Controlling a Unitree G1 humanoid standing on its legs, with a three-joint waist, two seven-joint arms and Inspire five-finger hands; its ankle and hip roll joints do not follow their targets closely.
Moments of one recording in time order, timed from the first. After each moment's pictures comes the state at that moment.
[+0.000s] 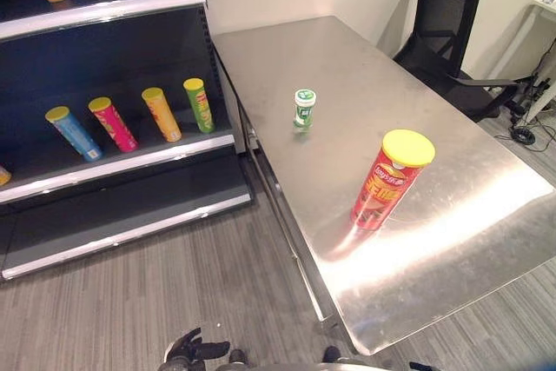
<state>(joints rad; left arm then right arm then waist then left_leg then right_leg) 0.05 0.17 -0.07 1.15 -0.37 -0.02 0.11 0.07 -0.30 0.09 1.23 0.17 0.04 -0.13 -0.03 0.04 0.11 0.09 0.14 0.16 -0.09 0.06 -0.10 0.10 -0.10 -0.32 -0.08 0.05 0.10</state>
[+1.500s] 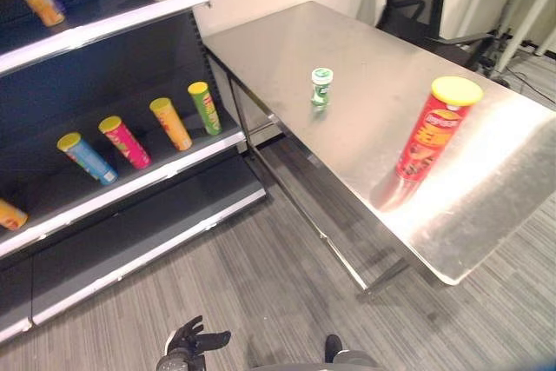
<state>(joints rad) 0.07 0.18 -0.06 1.06 -0.31 -0.04 0.11 0.26 -0.95 -0.62 0.48 0.08 0.07 -0.36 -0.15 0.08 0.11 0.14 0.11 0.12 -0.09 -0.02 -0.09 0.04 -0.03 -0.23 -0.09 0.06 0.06</state>
